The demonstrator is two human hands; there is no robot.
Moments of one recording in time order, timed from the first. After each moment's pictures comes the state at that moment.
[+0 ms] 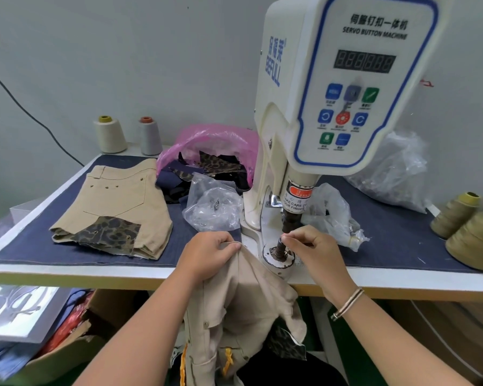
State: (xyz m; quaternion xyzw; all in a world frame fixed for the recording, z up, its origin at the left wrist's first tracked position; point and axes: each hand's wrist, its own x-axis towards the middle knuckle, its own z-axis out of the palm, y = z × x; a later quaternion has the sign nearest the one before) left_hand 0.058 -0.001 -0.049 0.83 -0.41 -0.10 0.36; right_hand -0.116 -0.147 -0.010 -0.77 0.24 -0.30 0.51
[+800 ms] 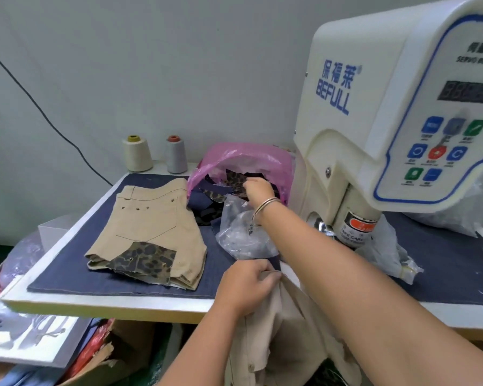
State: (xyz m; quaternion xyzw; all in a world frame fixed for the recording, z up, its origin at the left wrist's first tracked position) left_hand 0.062 -0.001 -0.054 0.81 -0.43 -0.13 0.37; right_hand 0.127 -0.132 0.044 -0.72 0.35 -0.18 0.57
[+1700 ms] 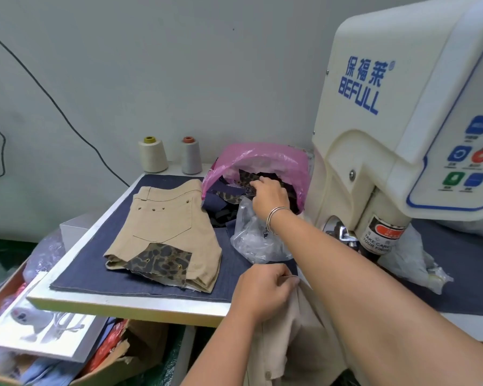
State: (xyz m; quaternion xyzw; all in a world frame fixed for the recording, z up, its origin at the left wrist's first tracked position) left_hand 0.059 -0.002 -0.053 0.82 -0.43 -0.12 0.37; right_hand 0.149 -0.150 0.007 -0.95 0.26 -0.18 0.09
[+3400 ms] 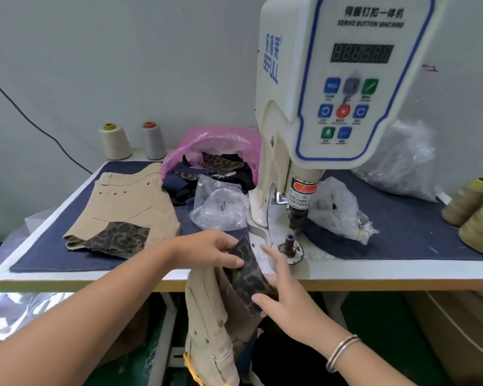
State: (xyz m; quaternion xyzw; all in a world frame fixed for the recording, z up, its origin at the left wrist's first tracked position) left_hand 0.066 0.025 0.021 0.71 -0.51 -0.42 0.25; right_hand -0.128 -0.073 -0.032 -0.83 0.14 -0.09 0.54
